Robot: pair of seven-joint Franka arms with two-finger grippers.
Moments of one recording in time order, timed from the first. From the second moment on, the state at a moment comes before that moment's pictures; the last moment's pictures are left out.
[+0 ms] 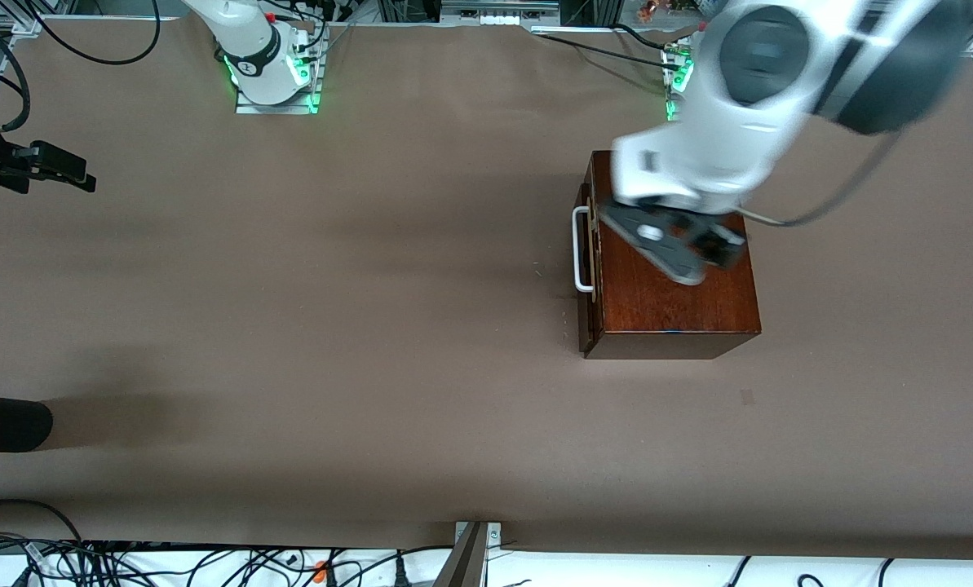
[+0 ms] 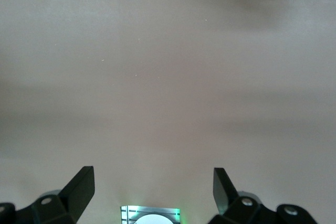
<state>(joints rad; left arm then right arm) -0.22 0.43 -0.27 -1.07 0.17 1.37 0.26 -0.03 0.00 -0.07 -1.65 0.02 1.52 -0.12</state>
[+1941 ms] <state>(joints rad) -0.06 -0.07 -0.01 -1.70 0.01 1.57 -0.04 -0.03 0.00 -0.07 -1.65 0.02 1.52 -0.12</state>
